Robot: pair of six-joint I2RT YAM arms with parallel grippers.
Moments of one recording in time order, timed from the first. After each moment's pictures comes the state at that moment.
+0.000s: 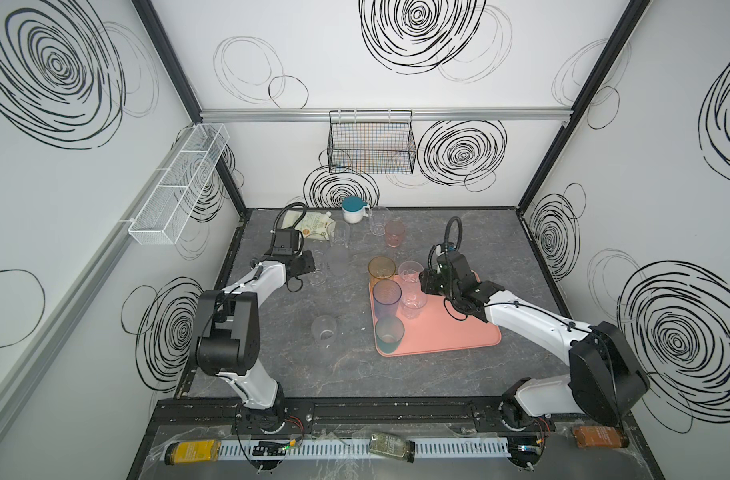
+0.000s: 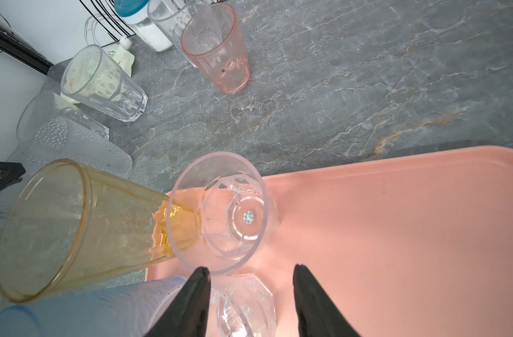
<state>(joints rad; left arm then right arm) -0.04 1.68 1.05 -0.27 0.02 -0.29 0.54 1.39 0.83 -0.16 0.12 0.60</state>
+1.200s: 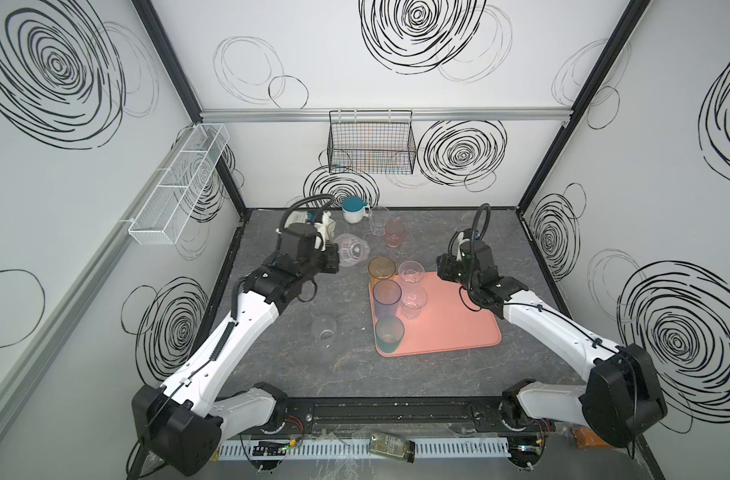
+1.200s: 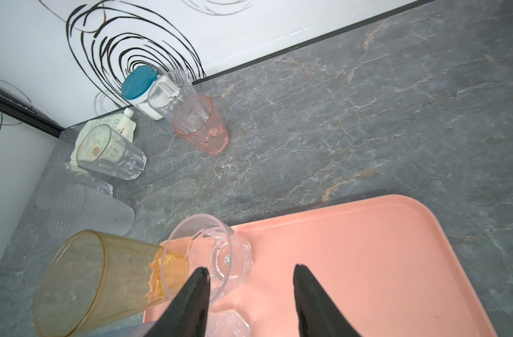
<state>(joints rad) -0.49 1.20 1.17 -0.50 0.02 -0.32 0.39 1.27 0.86 -0.19 0.12 0.57</state>
